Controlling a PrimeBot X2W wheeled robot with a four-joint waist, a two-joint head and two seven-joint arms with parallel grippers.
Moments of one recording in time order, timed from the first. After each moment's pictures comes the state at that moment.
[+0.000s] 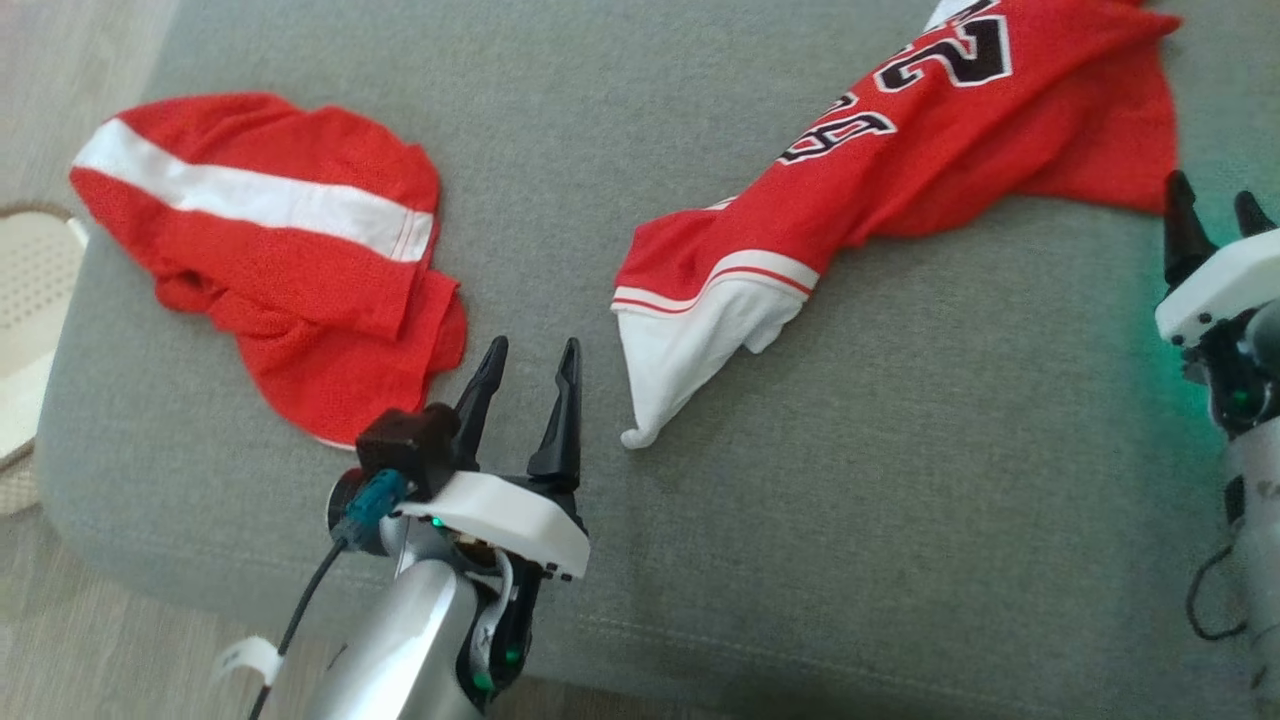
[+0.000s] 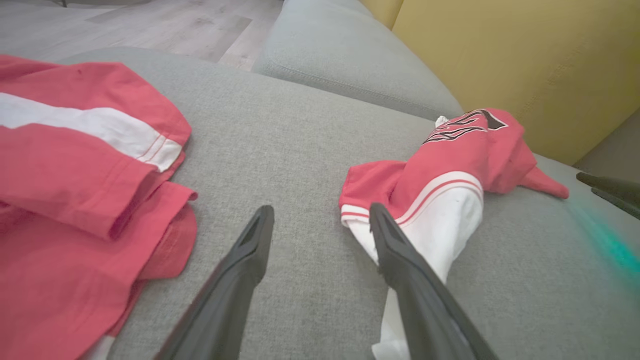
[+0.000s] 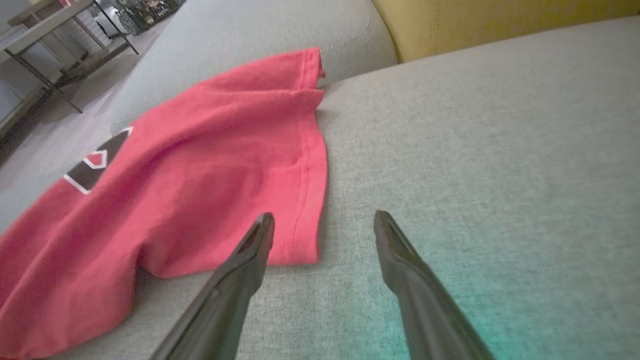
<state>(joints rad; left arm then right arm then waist) -0.25 0.04 -0.49 0.29 -0.44 0.13 -0.26 -0.67 -0.26 -0.14 0.82 0.36 0.13 0.12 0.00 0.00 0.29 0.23</state>
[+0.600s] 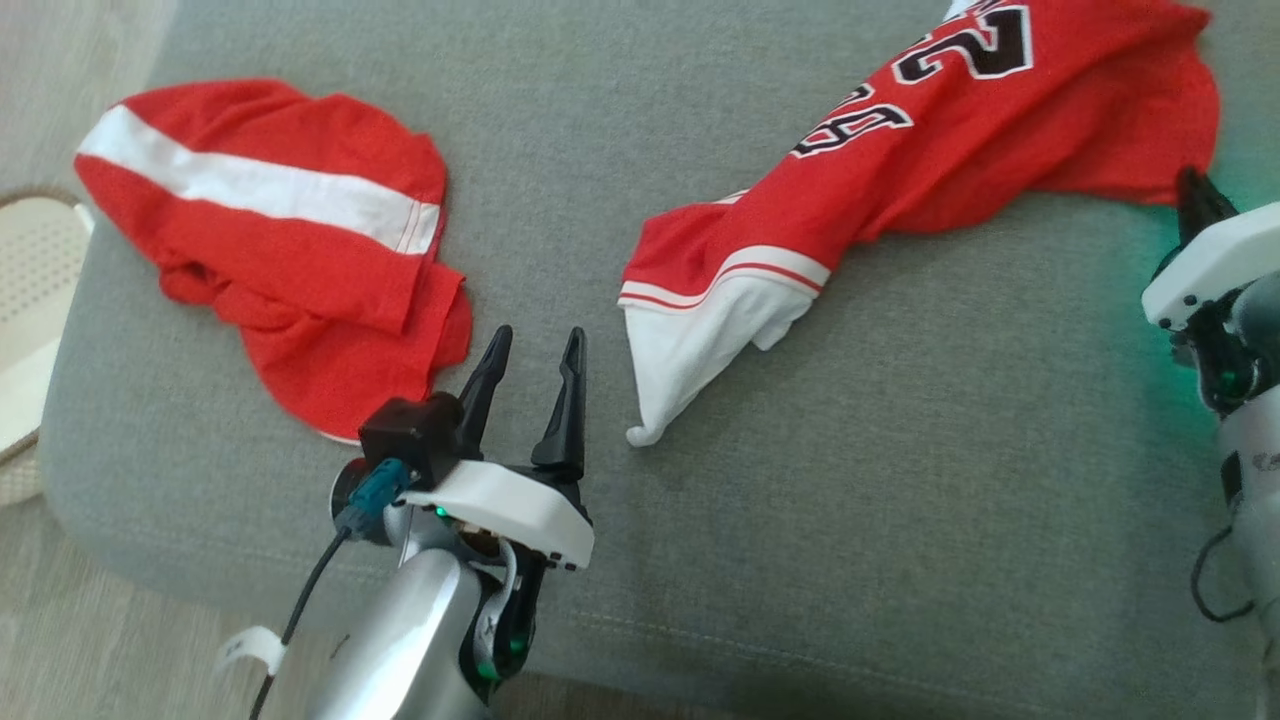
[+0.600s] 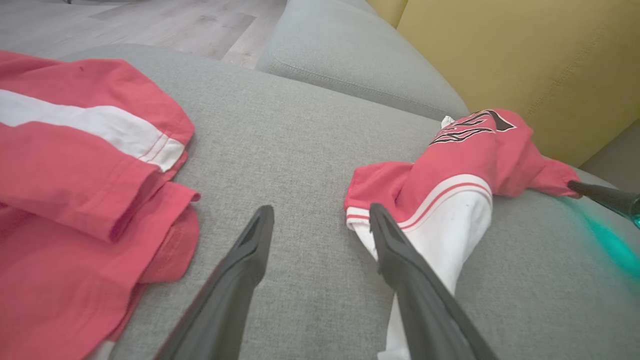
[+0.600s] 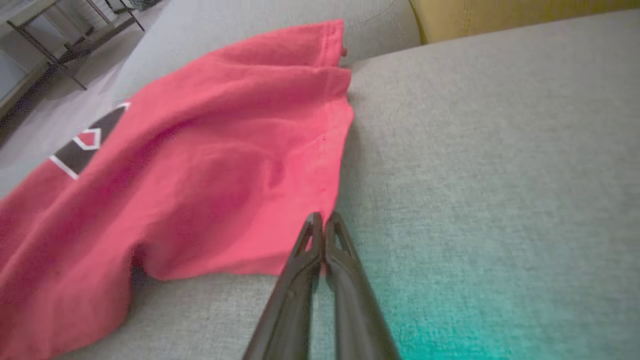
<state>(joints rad) -0.28 0.04 -0.51 0.29 -0.45 0.14 -0.26 -0.77 -0.30 -0.01 0.98 0.41 0.13 0.08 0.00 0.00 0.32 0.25</state>
